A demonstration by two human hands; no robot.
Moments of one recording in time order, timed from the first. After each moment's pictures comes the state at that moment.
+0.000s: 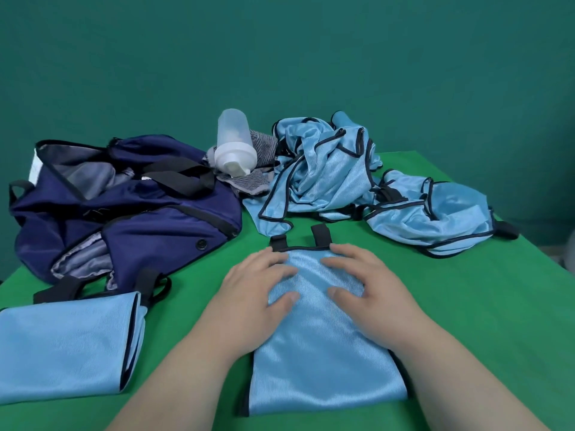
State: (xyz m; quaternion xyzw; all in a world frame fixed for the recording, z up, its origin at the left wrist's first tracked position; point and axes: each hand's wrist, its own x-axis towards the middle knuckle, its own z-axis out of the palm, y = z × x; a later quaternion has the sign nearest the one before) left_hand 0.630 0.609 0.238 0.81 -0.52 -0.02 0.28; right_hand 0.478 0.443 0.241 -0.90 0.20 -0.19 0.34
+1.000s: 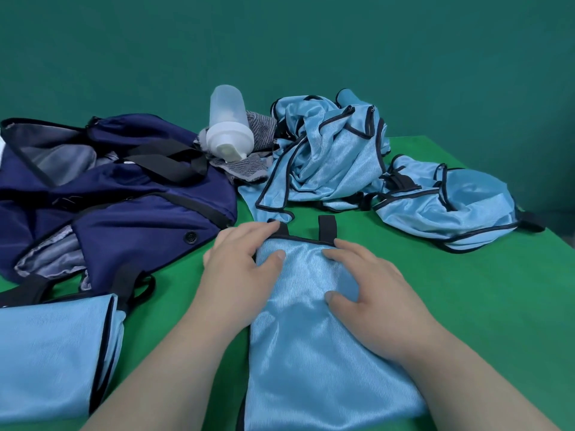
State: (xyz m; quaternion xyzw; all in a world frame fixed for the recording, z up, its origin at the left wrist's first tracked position) left_hand 0.644 0.590 0.248 0.83 -0.38 0.00 0.41; right_hand 0.487 0.454 0.249 -0.94 0.25 -0.09 0.23
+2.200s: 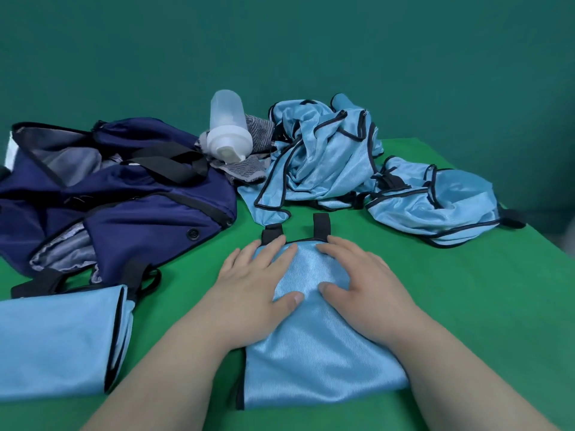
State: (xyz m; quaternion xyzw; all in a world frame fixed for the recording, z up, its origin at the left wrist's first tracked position) left_hand 0.636 0.602 0.234 0.85 -0.52 -0.08 0.05; right_hand 0.490 0.449 0.239 -0.94 0.23 -0.11 0.23
